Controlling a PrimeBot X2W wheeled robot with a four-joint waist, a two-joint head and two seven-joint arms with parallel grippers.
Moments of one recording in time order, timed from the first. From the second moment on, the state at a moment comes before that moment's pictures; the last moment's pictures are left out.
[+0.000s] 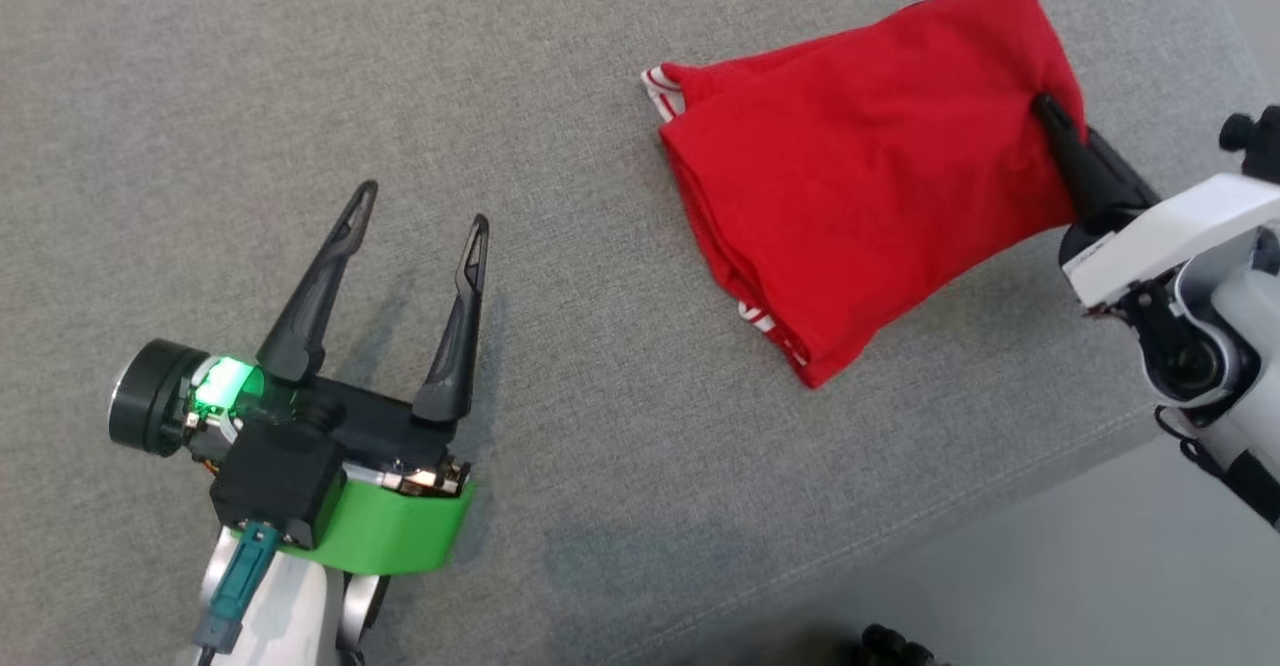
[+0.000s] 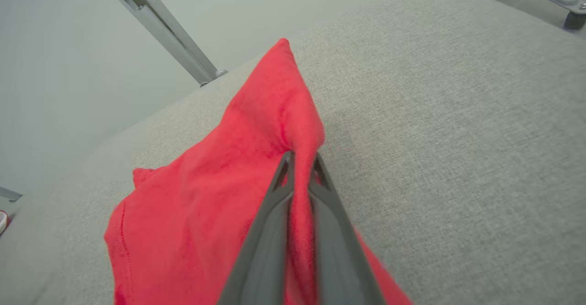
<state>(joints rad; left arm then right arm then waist) -0.20 0.13 -0.23 -0.16 -0.02 -0.12 -0.26 -0.73 -0.62 0.73 0.41 1.32 0.13 -0.26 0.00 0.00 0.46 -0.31</state>
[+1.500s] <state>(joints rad) -0.32 0.21 -0.27 -0.26 -0.02 -0.10 -0.26 -0.92 -0.74 0.18 0.82 0.78 0.13 -0.26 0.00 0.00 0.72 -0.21</state>
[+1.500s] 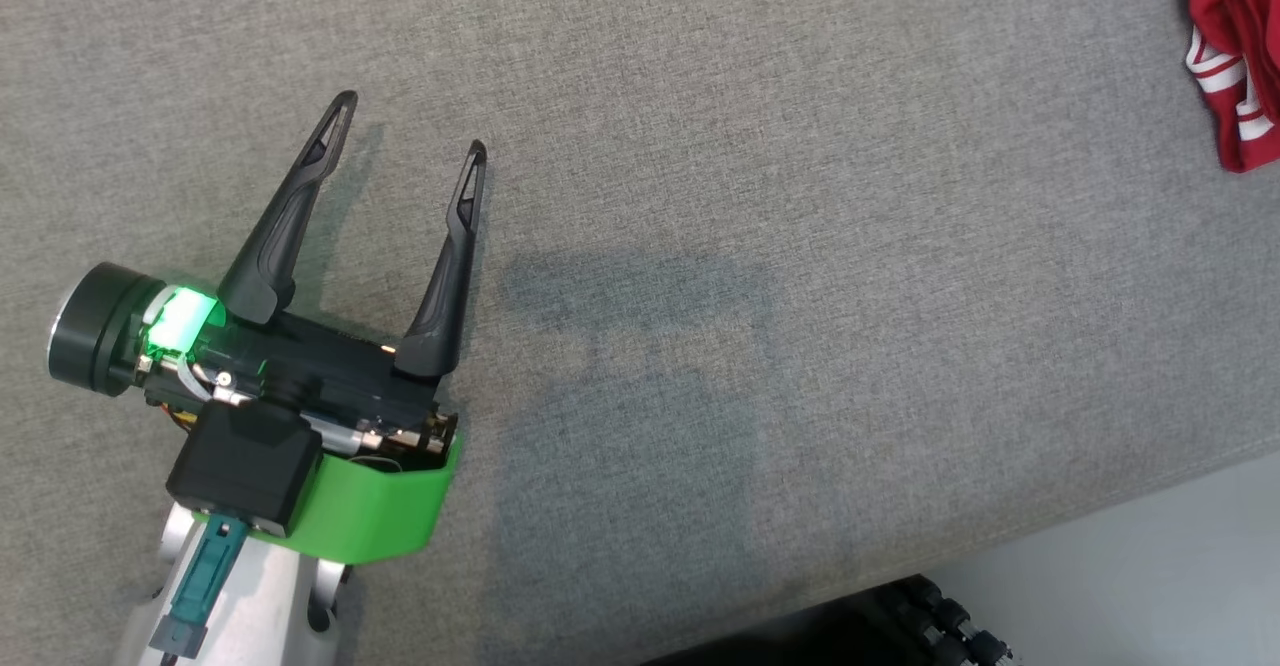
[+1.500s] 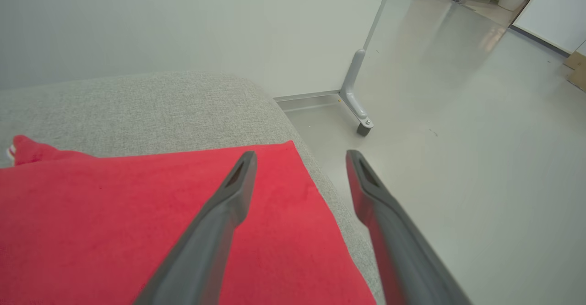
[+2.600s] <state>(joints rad) -0.11 0.06 -0.11 0.12 -0.20 0.02 -0.26 -0.38 -0.25 0.16 0.30 0.30 0.13 -0.26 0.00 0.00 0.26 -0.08</state>
